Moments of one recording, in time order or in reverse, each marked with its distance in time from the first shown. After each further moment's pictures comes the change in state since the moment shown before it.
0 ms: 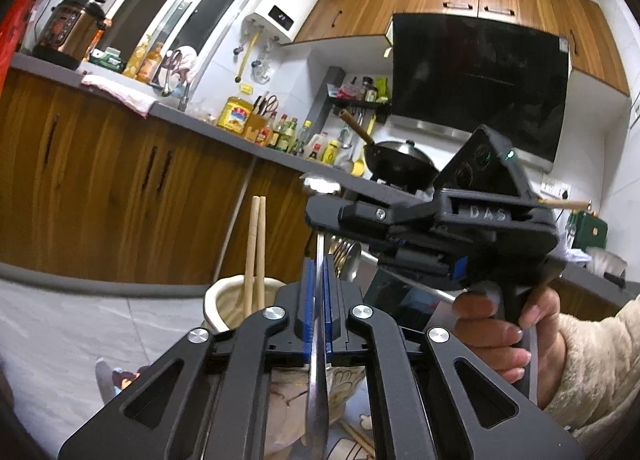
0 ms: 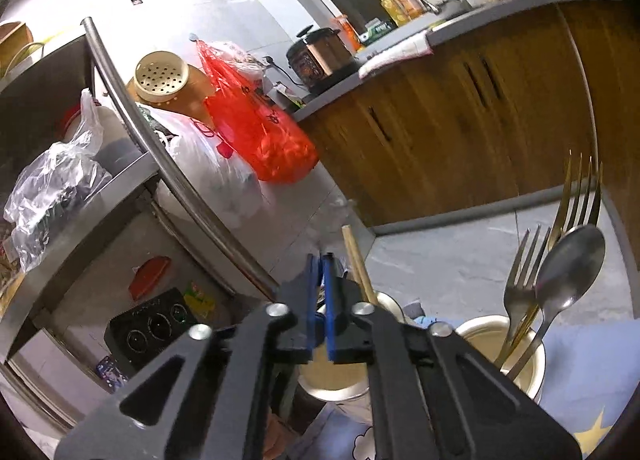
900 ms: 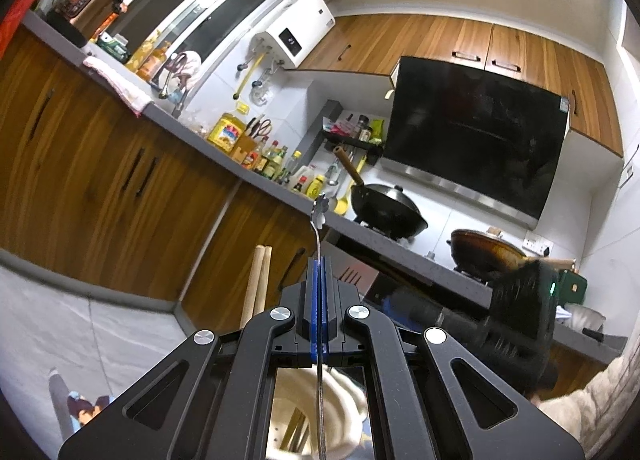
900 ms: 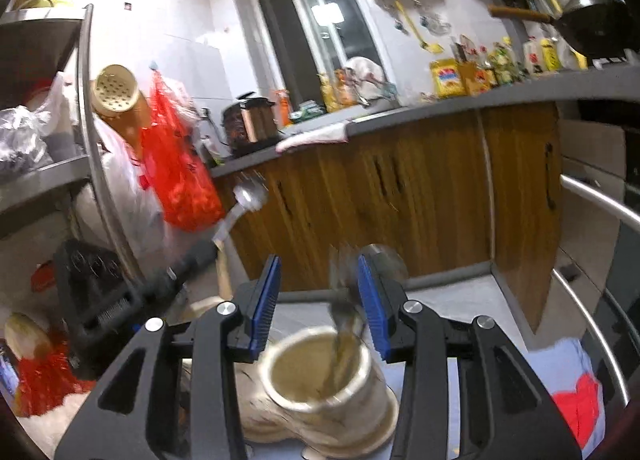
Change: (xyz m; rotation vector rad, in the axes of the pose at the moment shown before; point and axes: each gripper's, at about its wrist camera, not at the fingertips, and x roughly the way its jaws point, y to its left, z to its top) left arm 0.027 0.028 0.011 -0.144 -0.124 -0.106; right arm -0.066 -0.020 -0.032 -0.196 -0.254 -0.326
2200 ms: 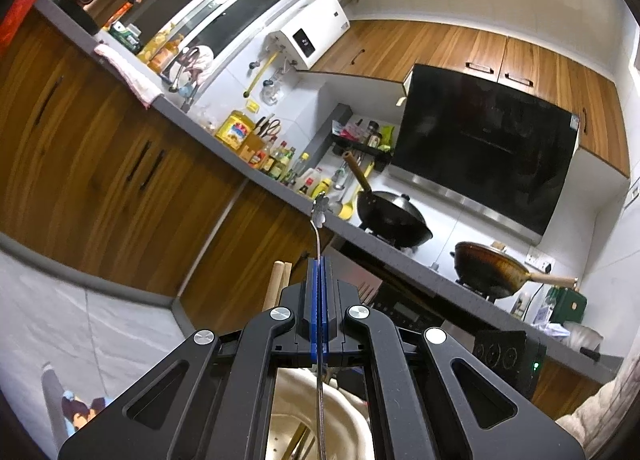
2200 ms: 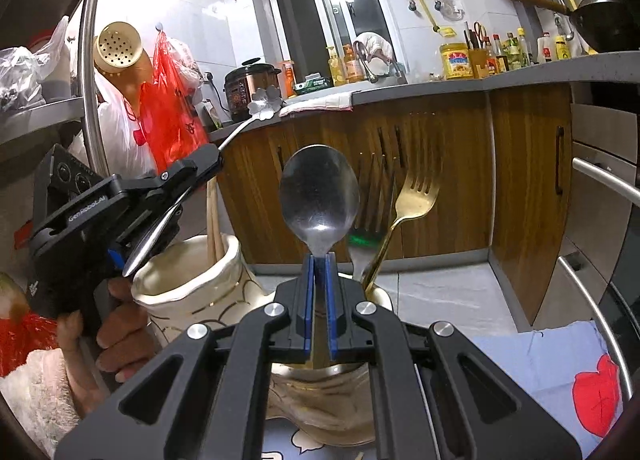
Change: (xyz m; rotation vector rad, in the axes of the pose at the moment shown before) left arm 0.009 0.014 0.006 -0.068 -0.025 0.007; right arm 0.029 0.001 -0.057 -0.044 0.075 -0.066
